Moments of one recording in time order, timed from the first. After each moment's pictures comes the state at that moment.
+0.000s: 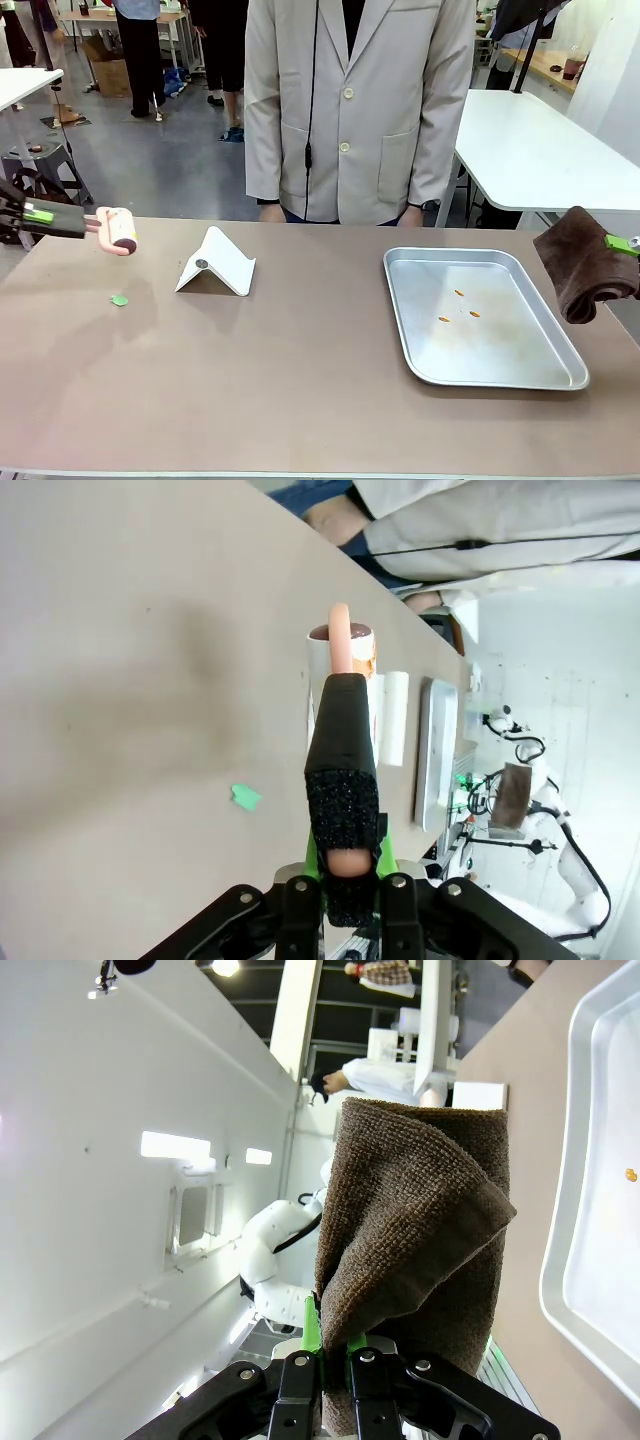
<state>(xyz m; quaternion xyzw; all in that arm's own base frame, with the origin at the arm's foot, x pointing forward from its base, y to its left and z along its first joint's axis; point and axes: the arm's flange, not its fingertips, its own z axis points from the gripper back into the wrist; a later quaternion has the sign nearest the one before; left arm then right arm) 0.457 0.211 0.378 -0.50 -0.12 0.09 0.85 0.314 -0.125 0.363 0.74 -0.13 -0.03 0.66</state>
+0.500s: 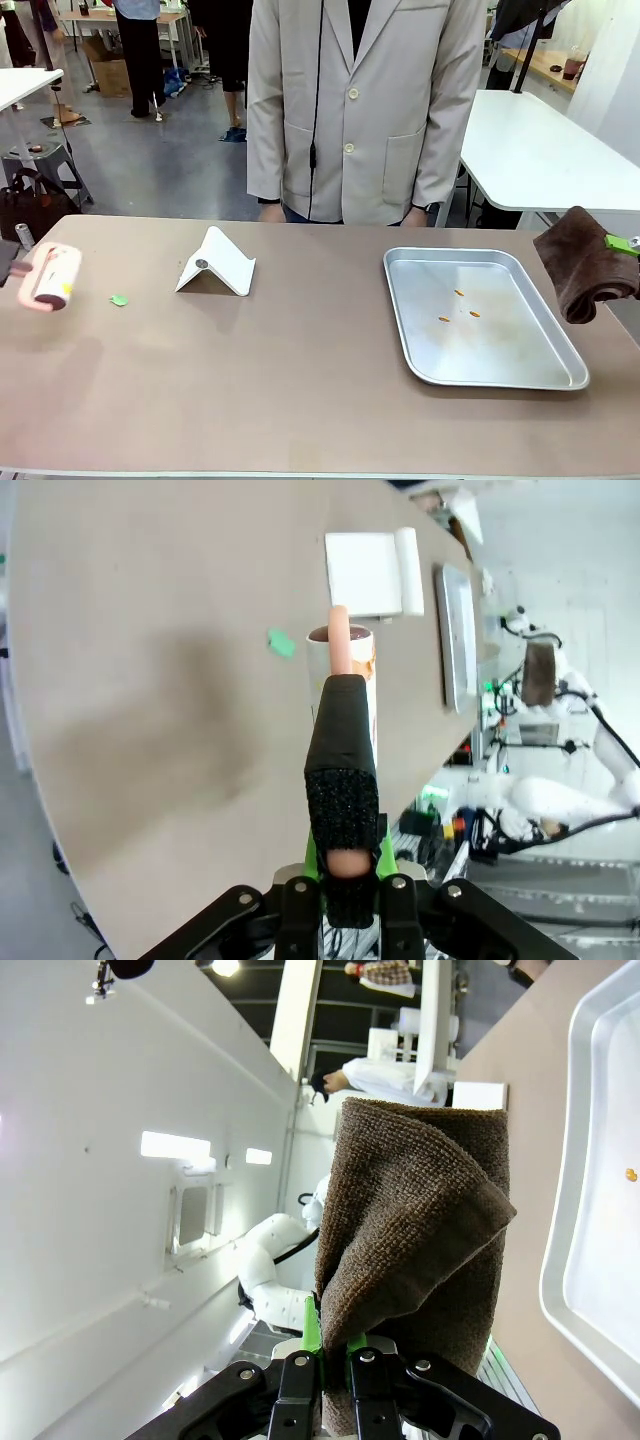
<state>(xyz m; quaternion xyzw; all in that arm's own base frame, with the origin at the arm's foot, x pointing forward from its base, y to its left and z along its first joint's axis) 0.369 0.266 0.376 -0.49 -0.08 -0.02 0.87 0.314 -0.125 0.363 0.74 -0.13 -0.03 0.66</state>
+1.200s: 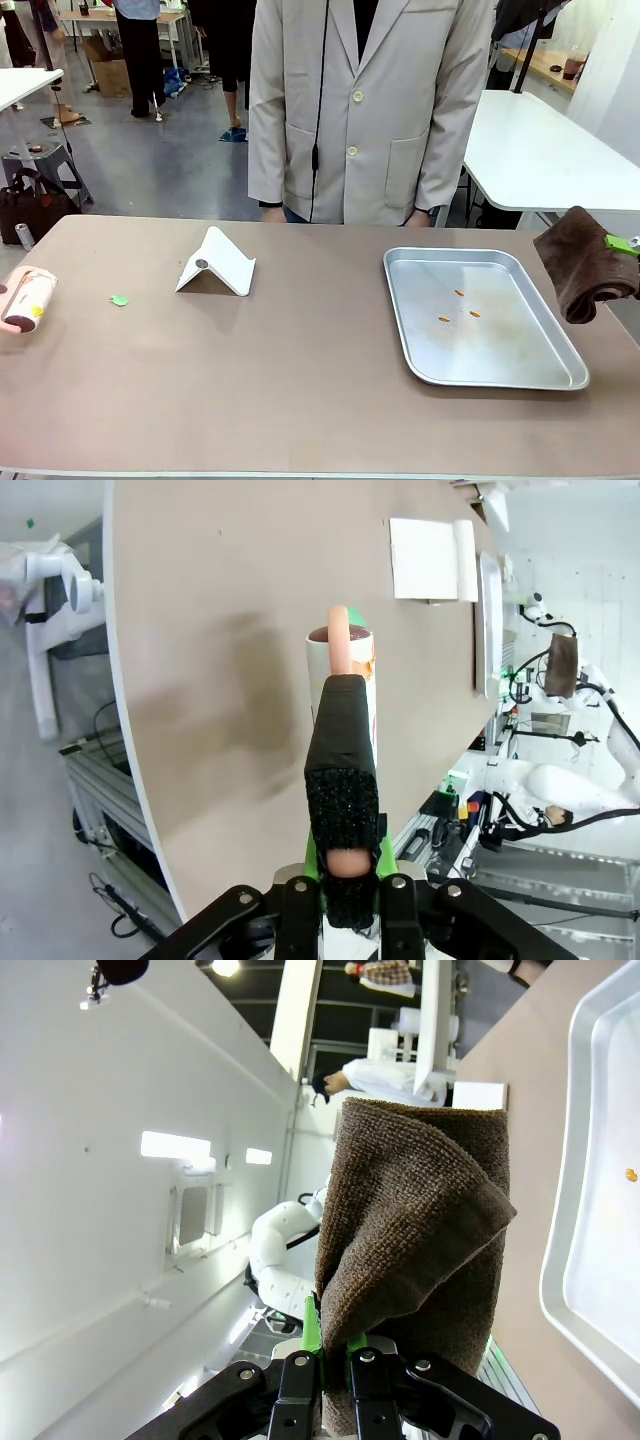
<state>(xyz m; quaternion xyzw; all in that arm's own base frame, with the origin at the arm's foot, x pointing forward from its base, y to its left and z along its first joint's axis) 0.385 0.316 0.345 -0.47 -0.04 -0.01 0.88 0.314 -0.125 0.363 0.74 -0.13 -0.03 0.66</state>
